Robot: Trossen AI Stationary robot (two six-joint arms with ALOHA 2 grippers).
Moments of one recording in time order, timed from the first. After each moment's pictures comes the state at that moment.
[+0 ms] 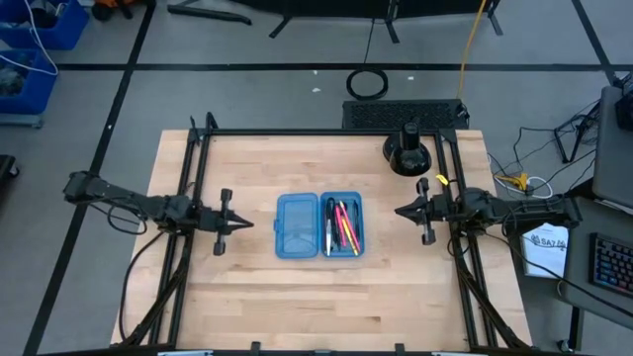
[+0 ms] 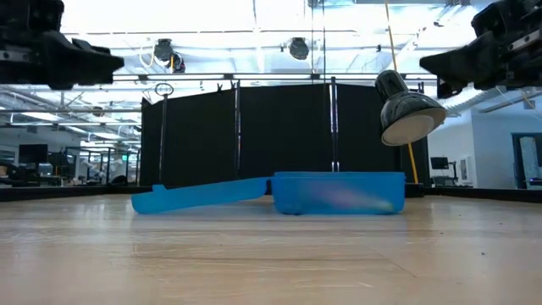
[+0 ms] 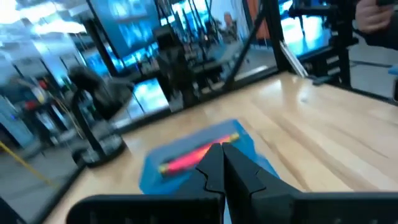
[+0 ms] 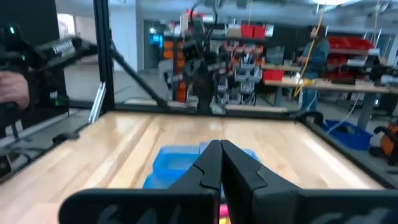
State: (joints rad) left arm -0.25 0.36 0.01 0.33 -0.11 0.34; right arm 0.03 0.15 0.02 0.18 0.00 -0.04
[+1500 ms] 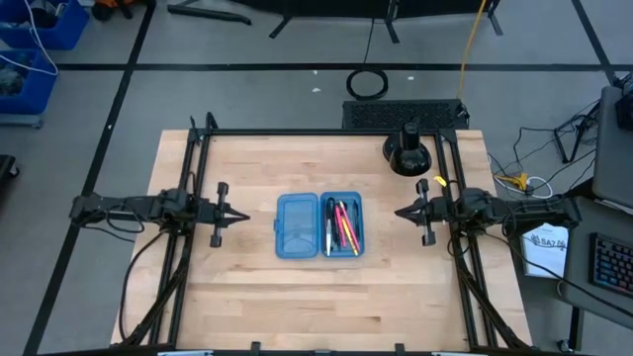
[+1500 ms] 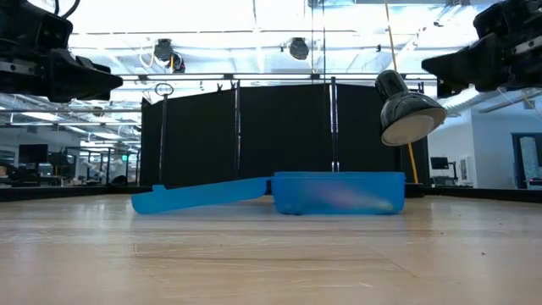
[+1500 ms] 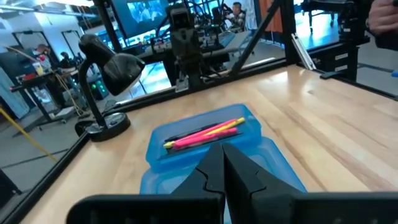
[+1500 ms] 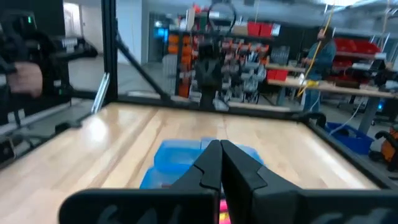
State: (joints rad) left arm -0.05 0.09 0.01 0.01 0.05 0.27; right arm 0.03 0.14 0.01 0.15 -0.02 -0.09
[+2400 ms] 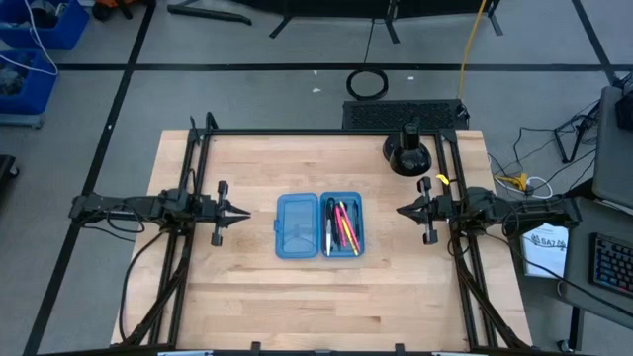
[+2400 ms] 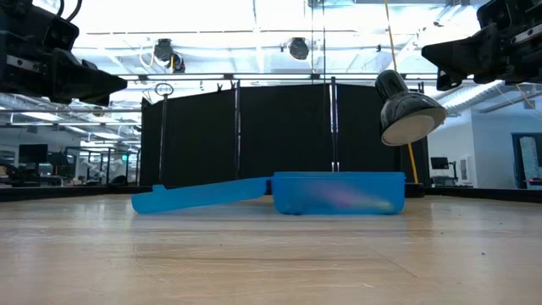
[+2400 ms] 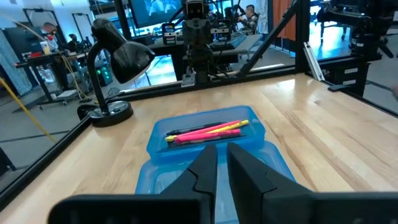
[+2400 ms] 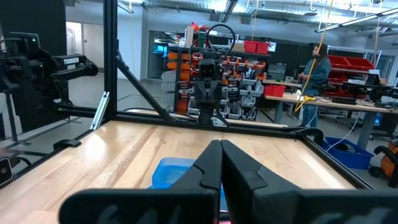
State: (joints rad) left arm -0.05 0.10 0.01 0.03 0.01 0.15; right arm 0.03 0.14 0.01 0.24 -0.02 -0.09
